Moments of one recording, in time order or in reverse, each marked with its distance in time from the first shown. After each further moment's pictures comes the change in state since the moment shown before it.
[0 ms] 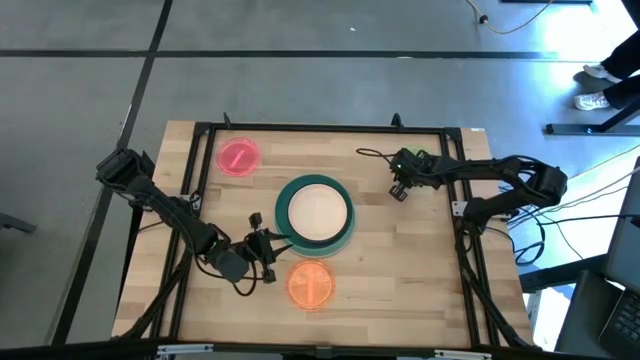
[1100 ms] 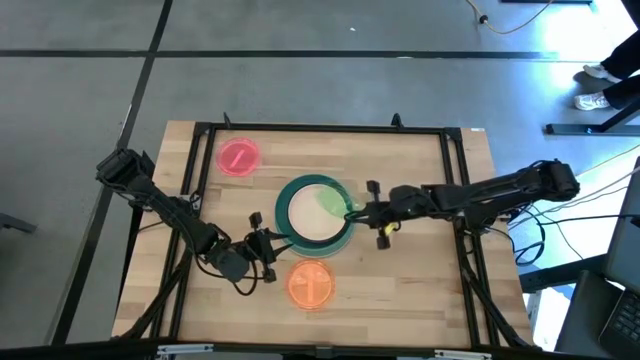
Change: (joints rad) left arm 0.004 0.000 0.000 0.000 0.000 -0.002; right arm 0.639 -0.123 0.180 0.406 -0.260 -0.227
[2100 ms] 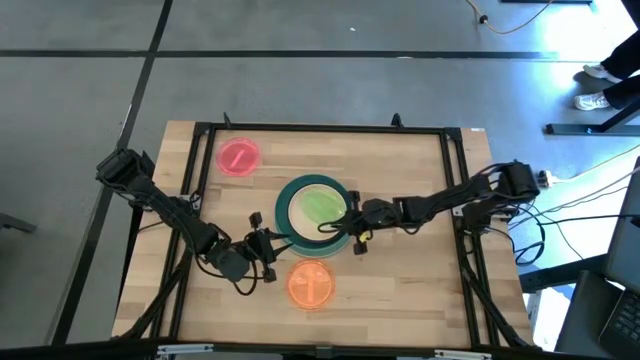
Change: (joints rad) left arm 0.001 0.000 0.000 0.001 0.000 0.000; right arm -0.003 0.375 0.000 0.318 0.070 -0.037
